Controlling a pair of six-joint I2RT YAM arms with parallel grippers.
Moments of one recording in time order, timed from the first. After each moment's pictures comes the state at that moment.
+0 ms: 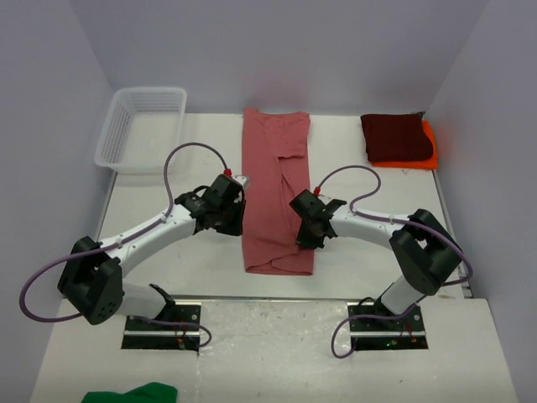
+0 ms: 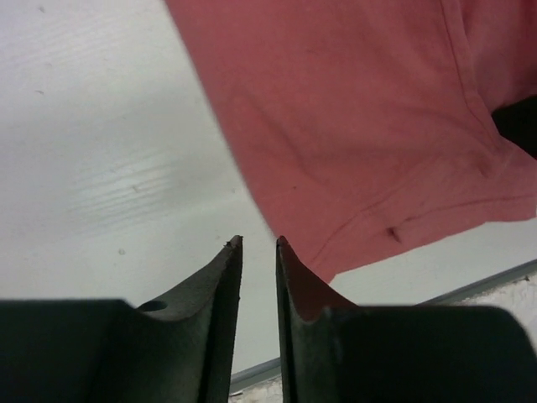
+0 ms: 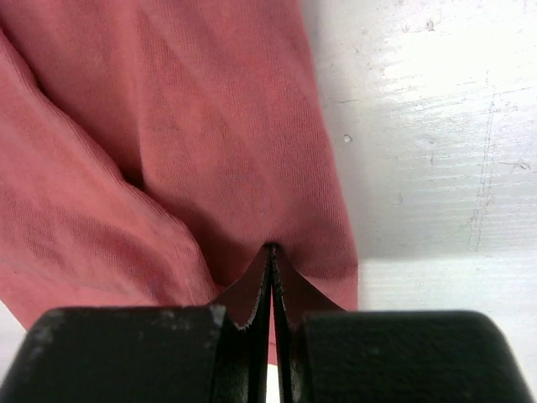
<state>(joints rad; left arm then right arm) -0.65 1.37 0.95 -0.62 -0.01 -0.43 0.75 1.61 0.88 -0.55 0.14 1.04</state>
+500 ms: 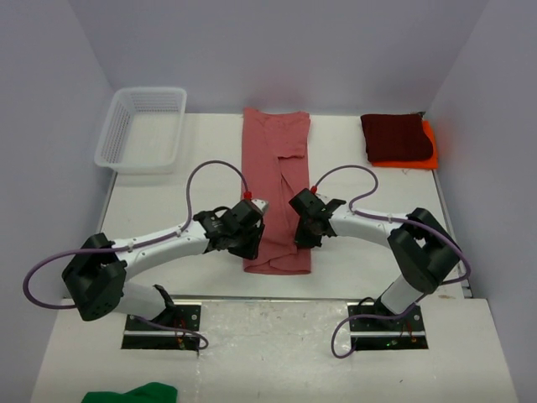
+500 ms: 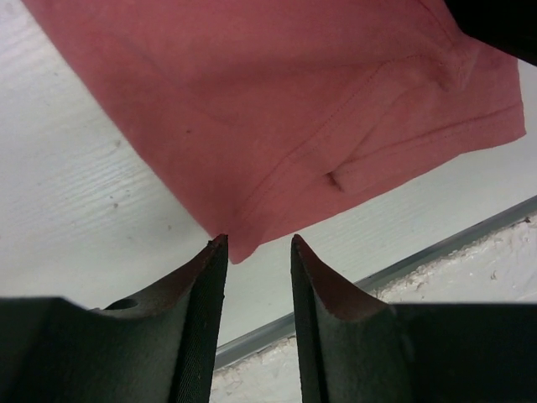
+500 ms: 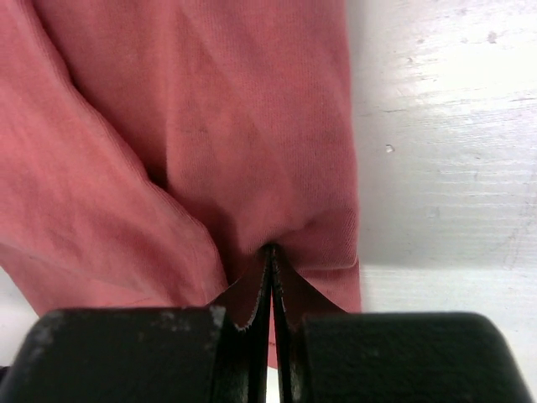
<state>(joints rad) -0.89 1.37 0.85 -0.57 -0.03 -0.54 0.74 1.63 0.89 -0.50 0.09 1.00</state>
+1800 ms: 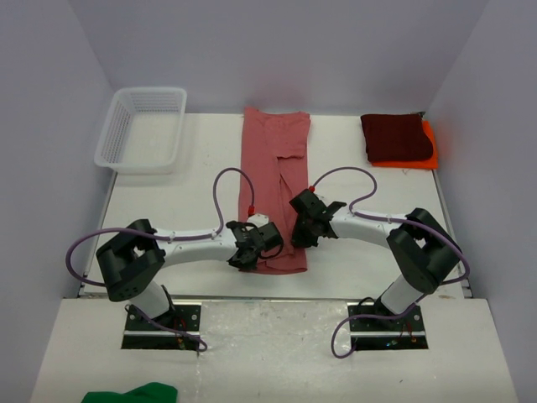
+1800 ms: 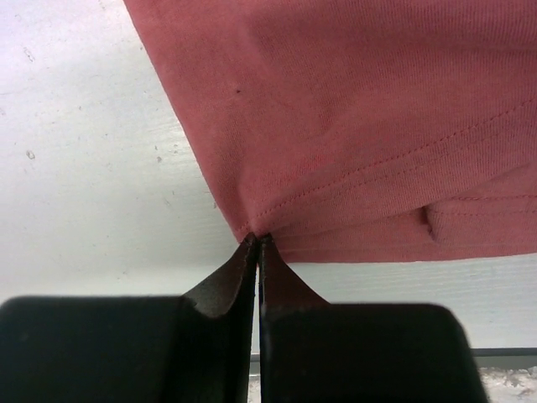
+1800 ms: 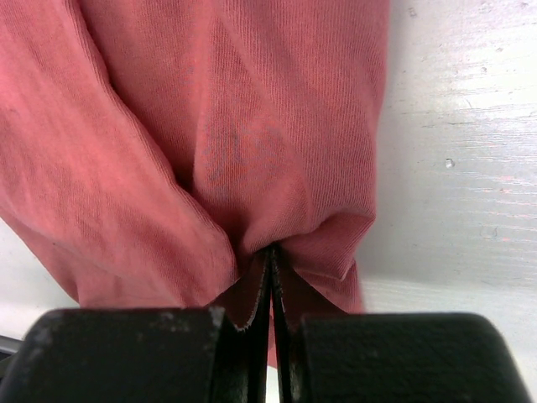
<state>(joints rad) -1.06 1.60 0.90 -0.73 -0.36 -0.78 0.74 1.63 0.86 -0.39 0.02 1.00</state>
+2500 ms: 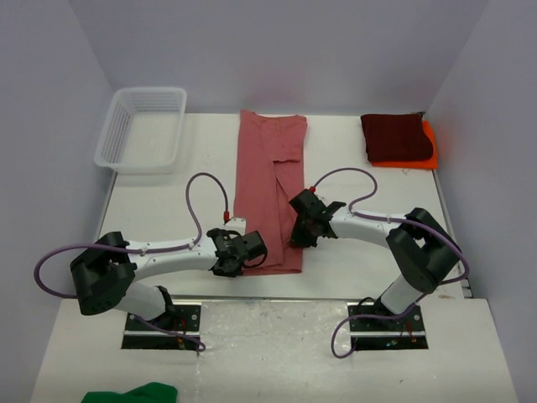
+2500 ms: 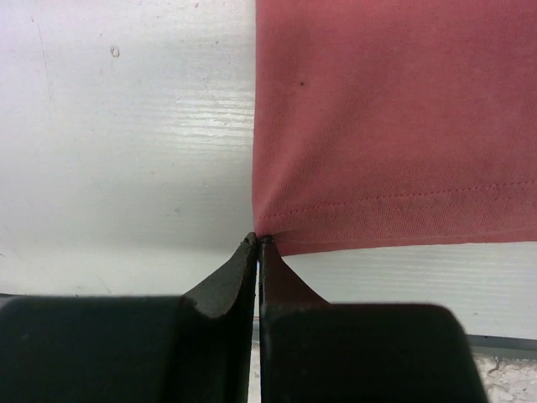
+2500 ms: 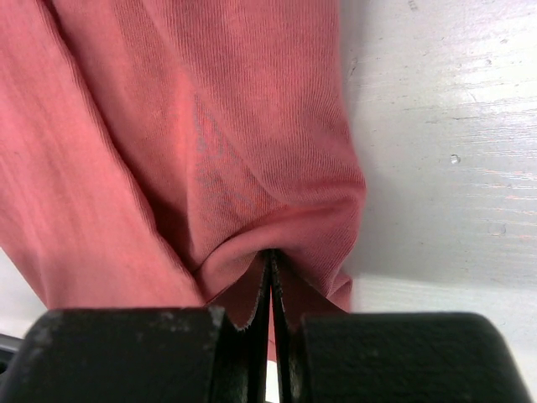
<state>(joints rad) -1.08 1.43 0.78 -0.84 -0.42 -0.99 0.74 1.63 0.86 -0.39 0.02 1.03</state>
